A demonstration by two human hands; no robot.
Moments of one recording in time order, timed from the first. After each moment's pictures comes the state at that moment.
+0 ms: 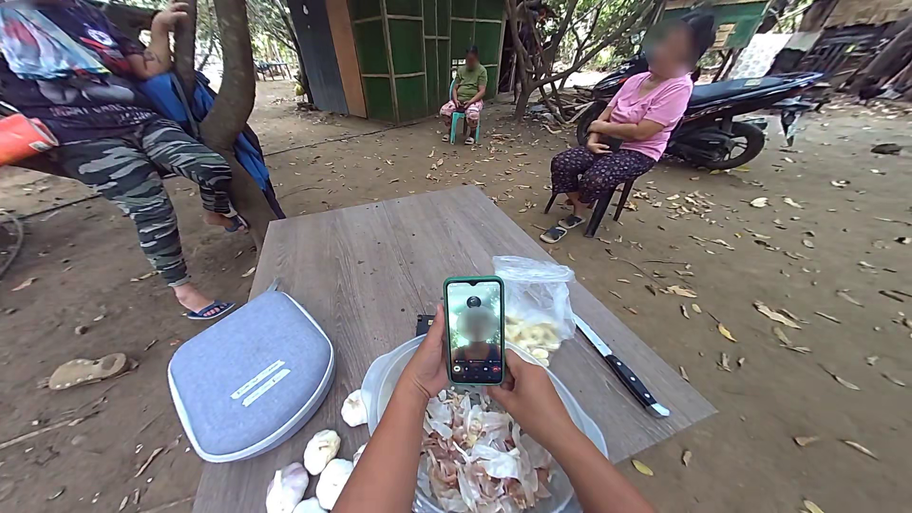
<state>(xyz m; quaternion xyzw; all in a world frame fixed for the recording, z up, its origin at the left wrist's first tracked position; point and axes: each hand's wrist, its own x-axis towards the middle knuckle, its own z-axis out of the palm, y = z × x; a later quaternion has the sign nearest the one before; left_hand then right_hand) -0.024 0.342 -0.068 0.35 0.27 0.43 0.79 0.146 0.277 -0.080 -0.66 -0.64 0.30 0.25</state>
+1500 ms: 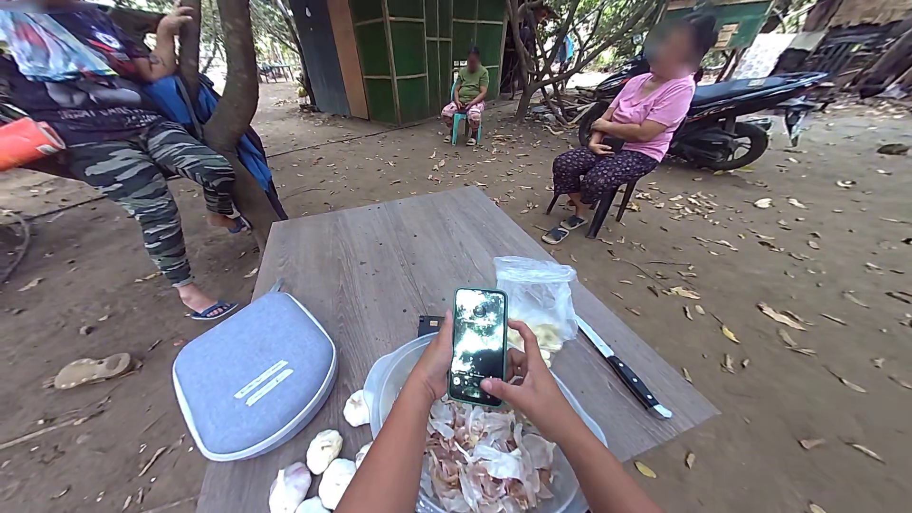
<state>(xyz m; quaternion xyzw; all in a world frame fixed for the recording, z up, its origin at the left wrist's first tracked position) -0.015 0.342 -0.066 0.36 0.36 0.38 0.77 0.147 0.277 -0.083 -0.51 -0.55 0.45 0.48</state>
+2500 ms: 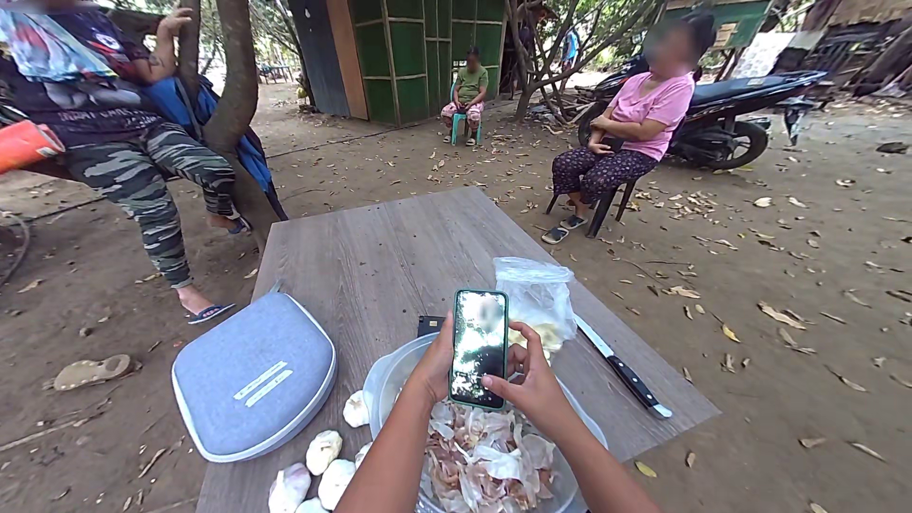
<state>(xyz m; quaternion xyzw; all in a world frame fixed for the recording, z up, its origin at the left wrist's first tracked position) -0.013 0.341 -0.067 0.34 0.35 0.37 0.79 0.146 0.275 -0.082 -0.53 -0.55 0.41 0.50</state>
